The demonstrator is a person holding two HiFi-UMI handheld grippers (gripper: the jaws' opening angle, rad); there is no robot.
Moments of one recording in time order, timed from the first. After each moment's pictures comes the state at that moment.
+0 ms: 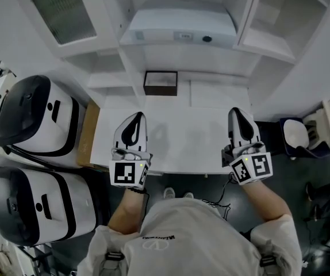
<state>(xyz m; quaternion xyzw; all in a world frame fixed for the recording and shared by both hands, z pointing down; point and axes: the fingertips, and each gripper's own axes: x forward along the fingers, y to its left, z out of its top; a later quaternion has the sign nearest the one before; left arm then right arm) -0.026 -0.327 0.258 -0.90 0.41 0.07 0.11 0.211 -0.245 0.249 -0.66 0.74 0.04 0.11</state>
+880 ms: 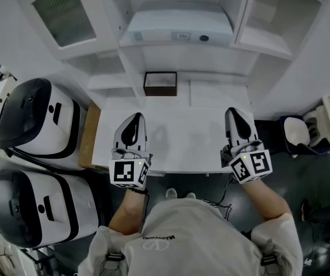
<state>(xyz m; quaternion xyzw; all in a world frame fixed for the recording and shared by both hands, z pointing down) -0.032 -0.326 0.264 -0.90 0.42 0.07 0.08 0.203 -0.240 0.253 -0.65 0.75 0.03 0.11</state>
